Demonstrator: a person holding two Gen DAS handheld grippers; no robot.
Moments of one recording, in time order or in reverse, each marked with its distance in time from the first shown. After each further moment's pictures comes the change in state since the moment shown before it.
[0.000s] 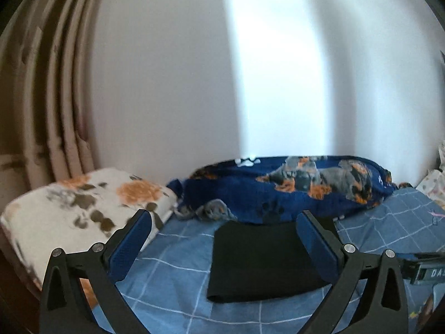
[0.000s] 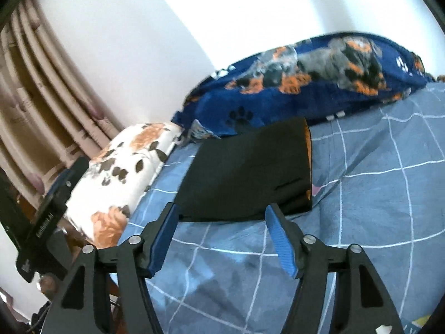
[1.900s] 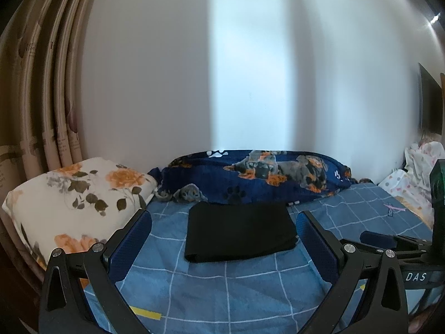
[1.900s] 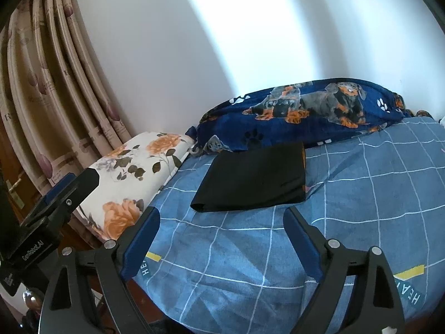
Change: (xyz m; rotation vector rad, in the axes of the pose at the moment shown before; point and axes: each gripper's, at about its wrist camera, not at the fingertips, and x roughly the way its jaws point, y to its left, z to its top) left arm -0.114 -0.003 -0.005 -0.027 0.052 -0.158; right arm -0.101 0.070 -0.052 -0.110 -0.126 -0.069
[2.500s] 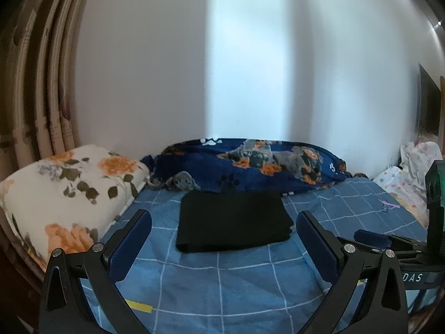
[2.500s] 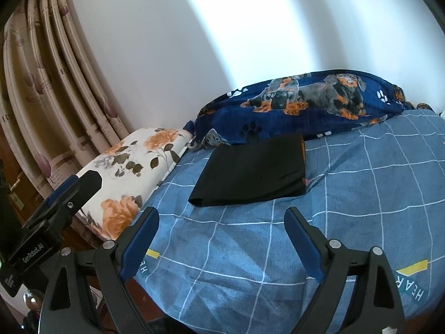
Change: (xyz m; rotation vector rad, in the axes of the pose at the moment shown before) left arm 0.013 0.002 -0.007 -0.026 0.062 -0.043; right arm 0.011 -0.007 -0.004 0.010 0.029 0.000
